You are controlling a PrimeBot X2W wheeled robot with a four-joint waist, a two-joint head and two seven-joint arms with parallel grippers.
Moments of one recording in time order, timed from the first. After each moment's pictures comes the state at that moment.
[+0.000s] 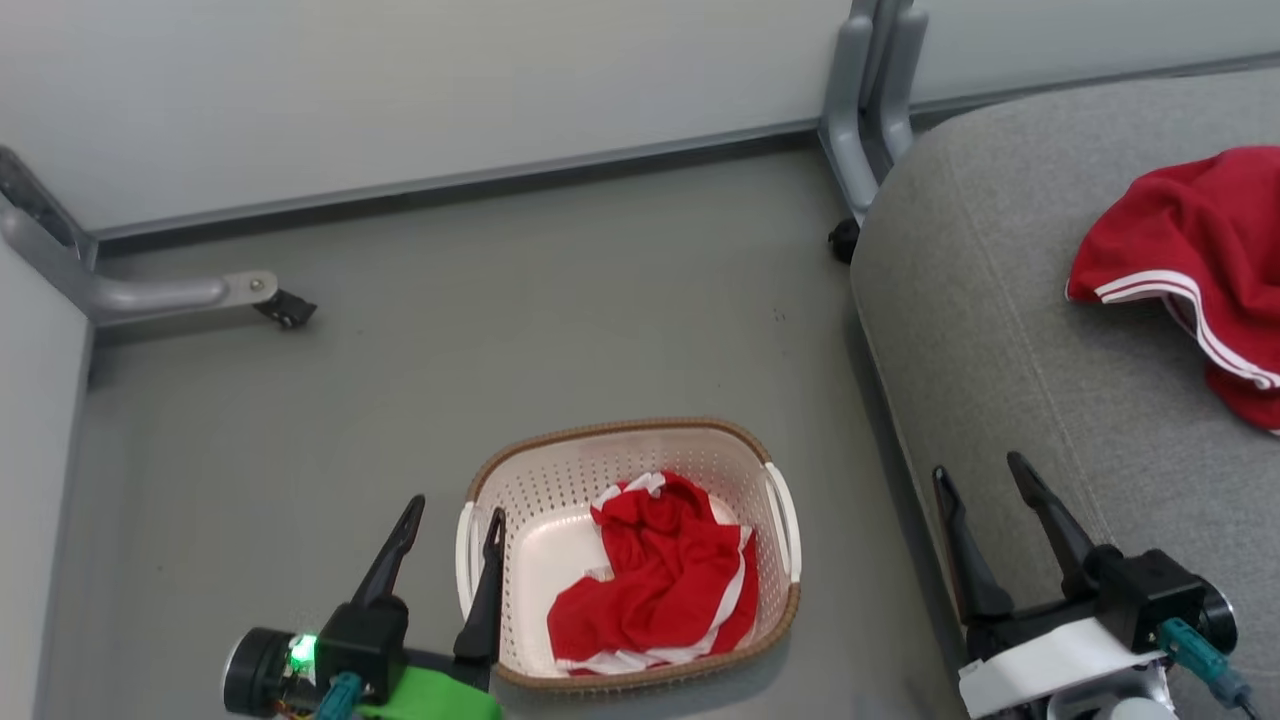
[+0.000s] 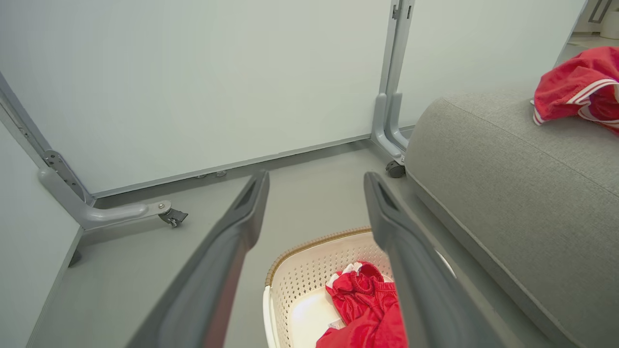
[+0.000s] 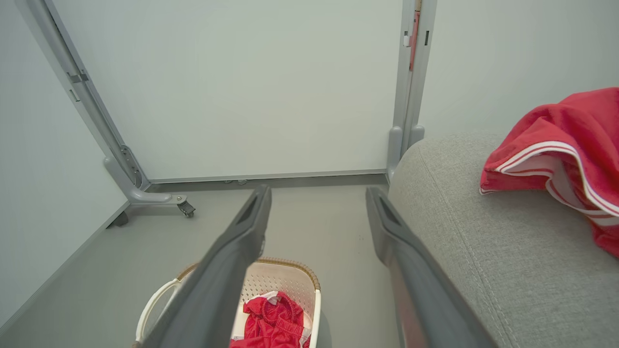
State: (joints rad) left arm 0.04 0.05 -0.20 0.16 -0.07 -0.09 -0.26; right arm 0.05 -0.06 0.07 0.03 0.17 0.13 -0.26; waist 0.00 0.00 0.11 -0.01
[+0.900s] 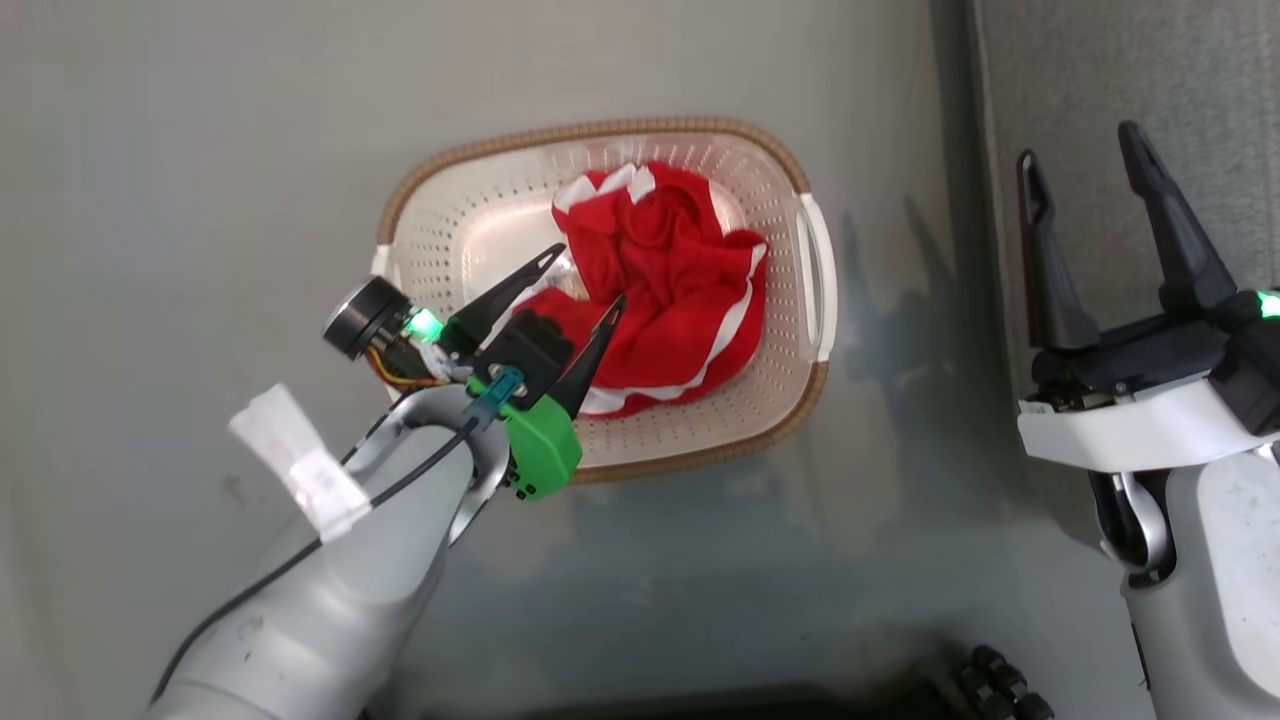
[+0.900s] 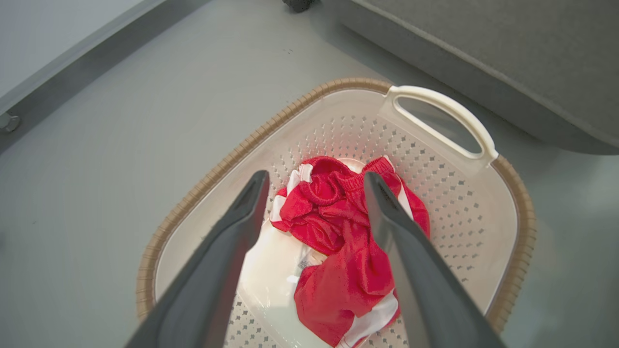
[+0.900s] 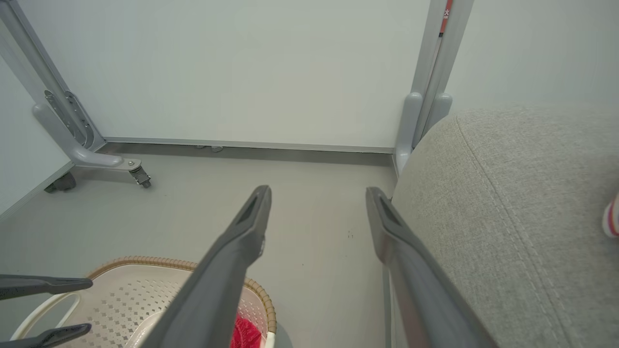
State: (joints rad) left arm -0.73 0.14 -0.71 0.70 -0.10 -0.13 -0.26; right arm -0.34 -0.15 0.03 -0.10 0.15 0.13 -0.26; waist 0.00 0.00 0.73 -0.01
